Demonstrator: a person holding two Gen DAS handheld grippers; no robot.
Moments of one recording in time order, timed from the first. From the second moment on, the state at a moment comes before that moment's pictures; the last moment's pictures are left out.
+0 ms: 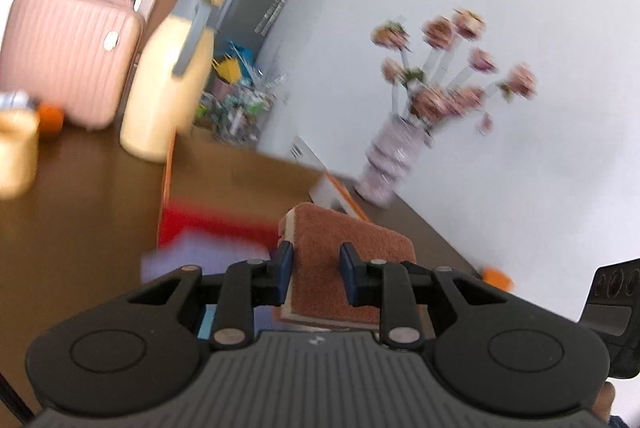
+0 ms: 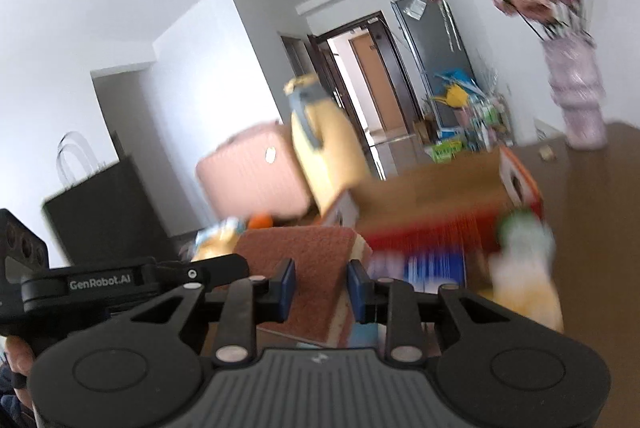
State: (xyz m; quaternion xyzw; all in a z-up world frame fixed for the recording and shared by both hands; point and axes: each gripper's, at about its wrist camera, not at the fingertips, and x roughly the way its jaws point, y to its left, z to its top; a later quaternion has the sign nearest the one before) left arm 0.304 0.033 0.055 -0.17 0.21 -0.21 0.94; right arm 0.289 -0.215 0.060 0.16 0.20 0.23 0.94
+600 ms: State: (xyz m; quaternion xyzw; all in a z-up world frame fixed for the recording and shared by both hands) left arm 0.650 0.005 0.015 -0.06 0.37 -0.05 0.93; right arm 0.711 -0.151 -0.015 0.12 0.45 0.20 0.86
